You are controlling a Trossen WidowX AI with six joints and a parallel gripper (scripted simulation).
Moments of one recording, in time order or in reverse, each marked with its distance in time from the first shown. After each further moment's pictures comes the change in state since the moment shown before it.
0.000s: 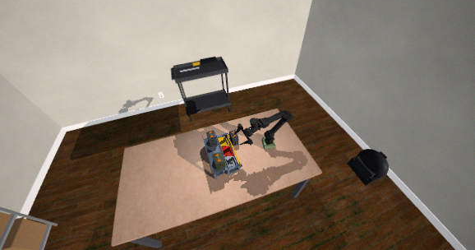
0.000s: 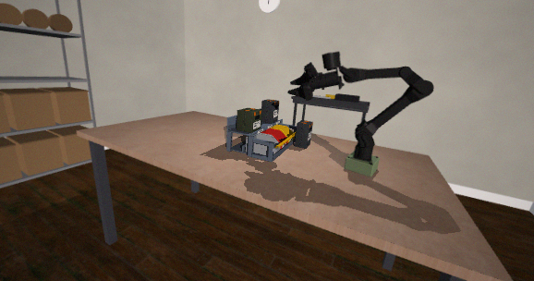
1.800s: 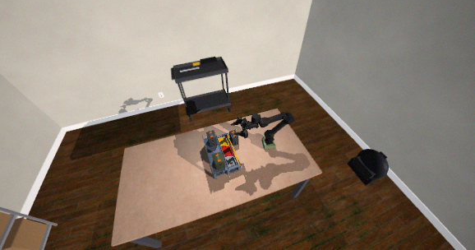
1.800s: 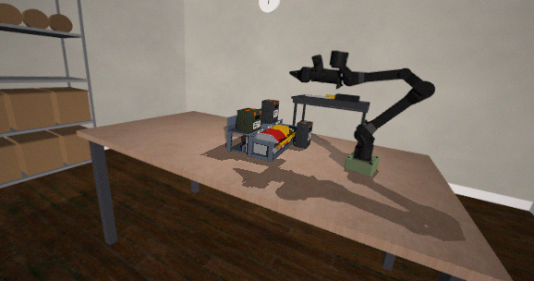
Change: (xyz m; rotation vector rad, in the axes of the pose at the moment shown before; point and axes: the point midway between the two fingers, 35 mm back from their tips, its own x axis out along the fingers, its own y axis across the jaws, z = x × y) arm -0.017 -0.073 0.027 0.365 -0.270 -0.254
